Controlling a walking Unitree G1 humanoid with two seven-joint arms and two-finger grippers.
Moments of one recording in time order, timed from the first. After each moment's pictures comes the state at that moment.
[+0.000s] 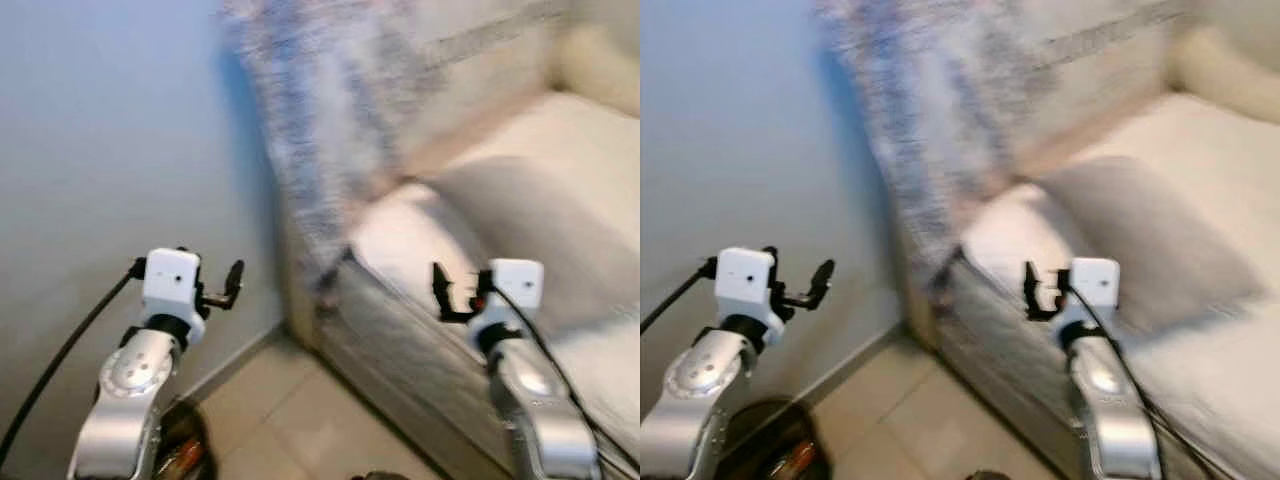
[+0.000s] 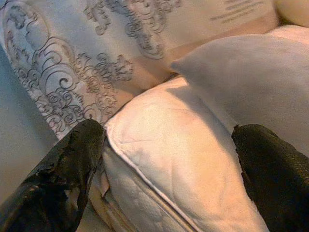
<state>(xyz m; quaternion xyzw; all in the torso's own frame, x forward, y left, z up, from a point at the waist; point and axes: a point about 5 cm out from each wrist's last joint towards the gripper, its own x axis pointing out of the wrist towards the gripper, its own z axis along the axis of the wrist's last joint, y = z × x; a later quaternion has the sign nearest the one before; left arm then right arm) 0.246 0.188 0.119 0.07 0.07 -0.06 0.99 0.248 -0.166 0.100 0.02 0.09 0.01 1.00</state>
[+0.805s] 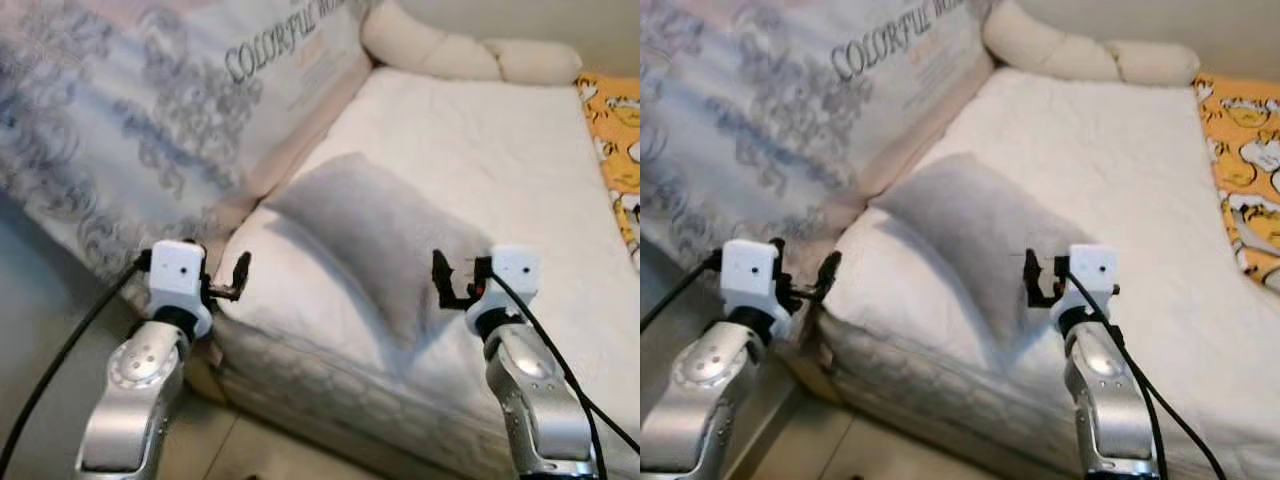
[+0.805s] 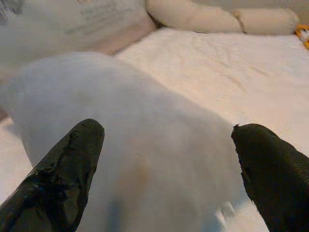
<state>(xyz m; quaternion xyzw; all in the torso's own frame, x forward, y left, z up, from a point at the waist) 0.252 0.180 0.127 0.06 0.05 -0.07 0.99 0.262 -0.169 0.109 0.01 0.07 0.00 1.00</state>
